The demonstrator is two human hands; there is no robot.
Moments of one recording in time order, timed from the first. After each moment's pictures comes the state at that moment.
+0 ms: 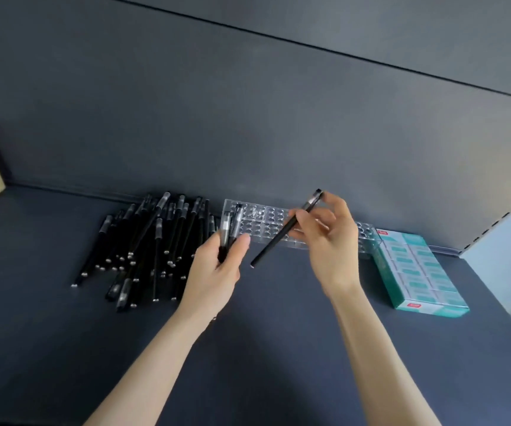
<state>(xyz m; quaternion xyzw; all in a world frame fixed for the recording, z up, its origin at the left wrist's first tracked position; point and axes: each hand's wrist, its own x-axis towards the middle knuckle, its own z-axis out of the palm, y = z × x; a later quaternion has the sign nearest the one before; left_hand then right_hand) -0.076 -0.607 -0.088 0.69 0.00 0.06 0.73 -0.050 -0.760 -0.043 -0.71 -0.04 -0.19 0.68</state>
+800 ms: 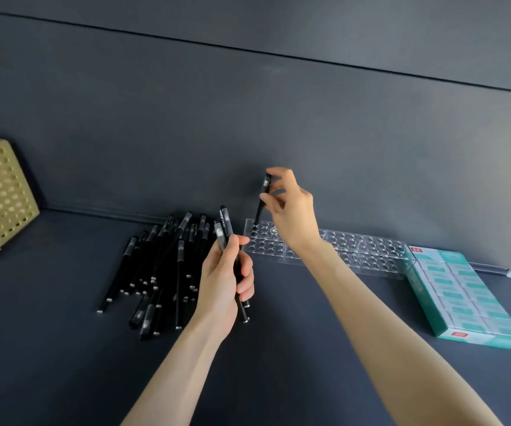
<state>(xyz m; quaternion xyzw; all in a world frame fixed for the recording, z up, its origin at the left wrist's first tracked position) -0.043 -0.596 -0.096 0.47 0.05 0.03 0.88 0.063 -0.709 -0.060 -0.83 -0.20 -0.23 0.46</state>
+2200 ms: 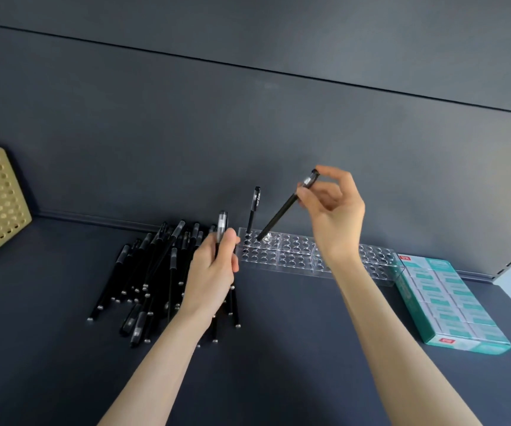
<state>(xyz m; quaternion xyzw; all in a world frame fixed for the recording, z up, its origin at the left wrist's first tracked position) -0.034 -0.586 -0.081 0.68 0.06 0.09 0.72 0.016 -0.748 -0.016 -0.71 -0.09 -0.27 0.64</state>
